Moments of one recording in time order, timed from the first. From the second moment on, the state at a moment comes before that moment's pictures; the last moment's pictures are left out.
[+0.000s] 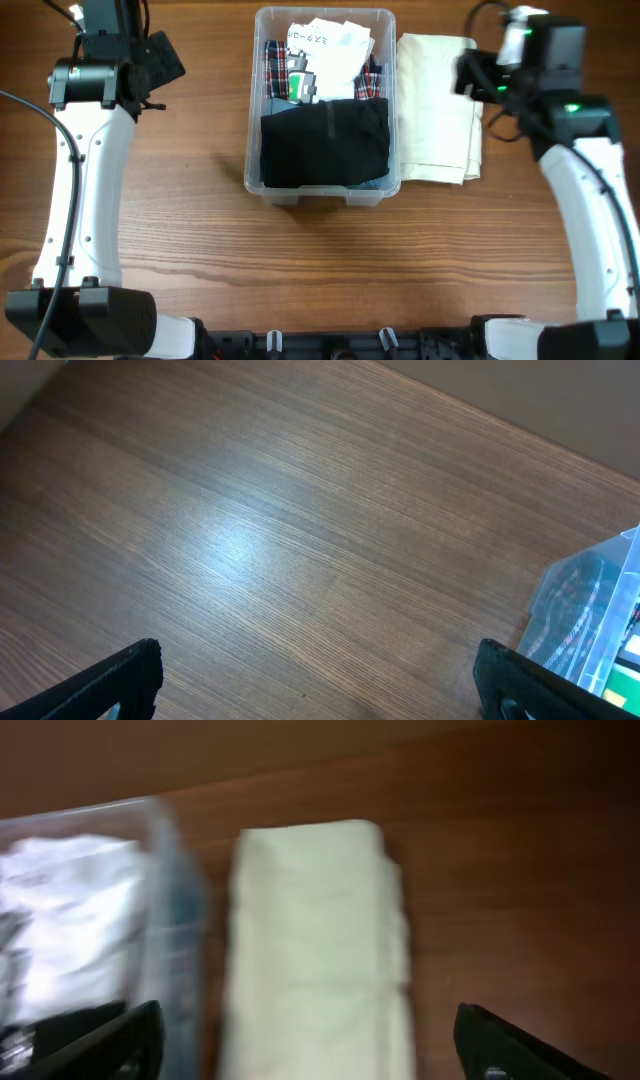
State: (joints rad) left arm 0.01 1.64 1.68 -0.96 -0.33 -0.39; right arm -0.02 1.49 1.41 -0.69 0.00 0.15
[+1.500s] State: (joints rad) left arm 0.01 1.64 1.68 -0.96 -0.33 -0.39; right arm -0.20 2.06 1.41 -0.85 -0.28 -0.01
